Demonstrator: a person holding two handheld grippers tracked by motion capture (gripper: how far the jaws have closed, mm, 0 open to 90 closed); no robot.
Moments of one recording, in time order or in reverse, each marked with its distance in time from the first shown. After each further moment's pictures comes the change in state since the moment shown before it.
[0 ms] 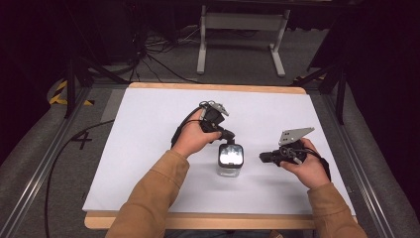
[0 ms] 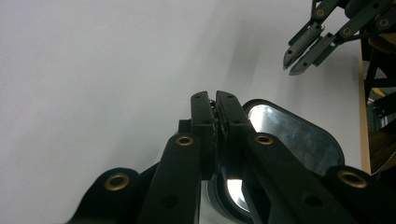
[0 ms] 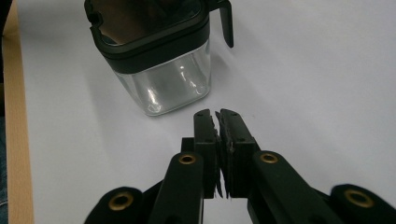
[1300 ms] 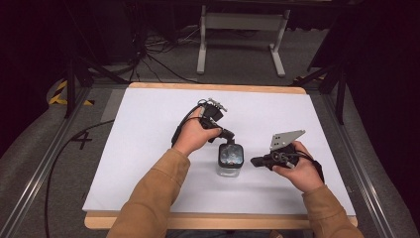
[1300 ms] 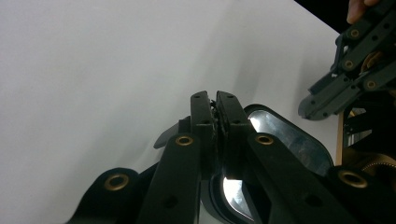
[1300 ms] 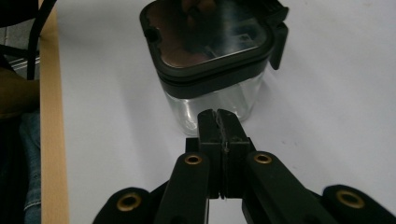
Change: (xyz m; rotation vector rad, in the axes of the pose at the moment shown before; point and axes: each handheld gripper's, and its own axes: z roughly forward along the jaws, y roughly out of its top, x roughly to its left) left arm 0.008 0.001 0.000 0.011 -0.047 -0.142; right arm 0.026 0.017 0.011 0.000 0.067 -0.066
